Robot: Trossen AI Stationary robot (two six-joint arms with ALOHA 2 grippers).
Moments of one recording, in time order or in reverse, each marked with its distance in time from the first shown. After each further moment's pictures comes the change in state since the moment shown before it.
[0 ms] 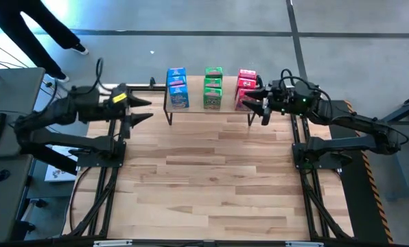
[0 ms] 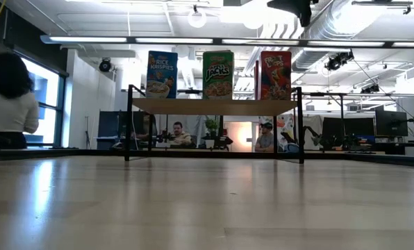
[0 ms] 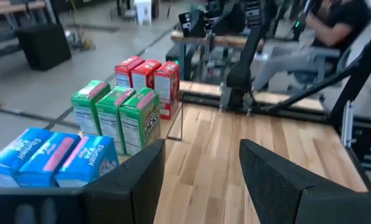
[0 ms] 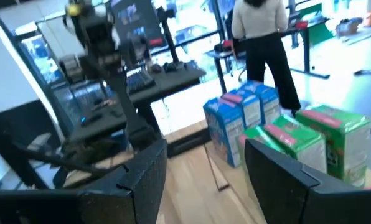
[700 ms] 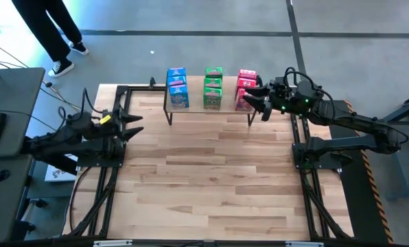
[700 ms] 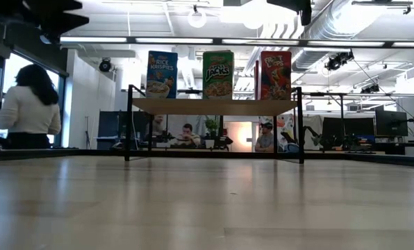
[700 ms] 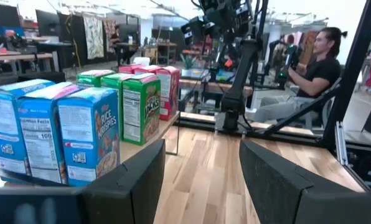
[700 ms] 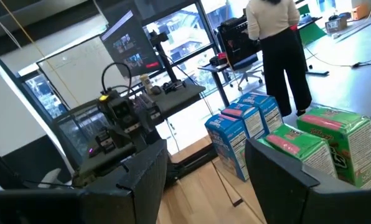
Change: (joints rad) left arm -0.017 -0.680 -0.713 0.312 -0.001 -0.007; right arm 0.021 0.000 0.000 0.074 0.080 0.139
